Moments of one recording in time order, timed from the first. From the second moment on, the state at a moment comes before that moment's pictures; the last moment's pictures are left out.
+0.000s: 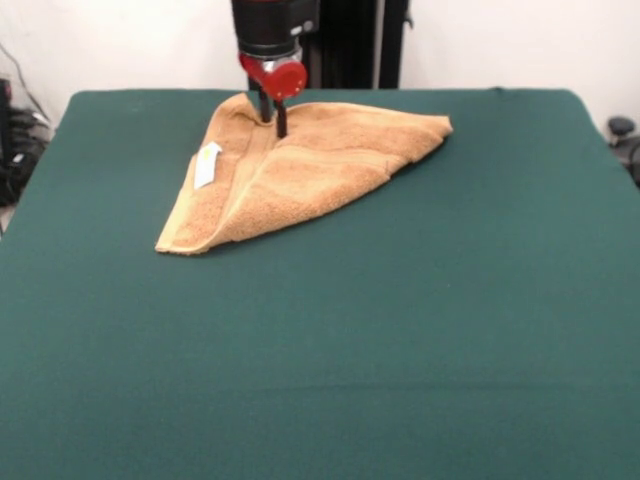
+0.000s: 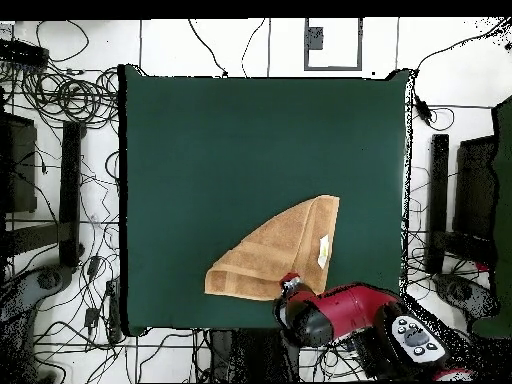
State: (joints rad) arm -0.59 -0.53 0.16 2.00 -0.94 0.15 3.25
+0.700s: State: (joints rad) arm -0.54 -0.52 0.10 1.99 -0.93 0.14 3.25
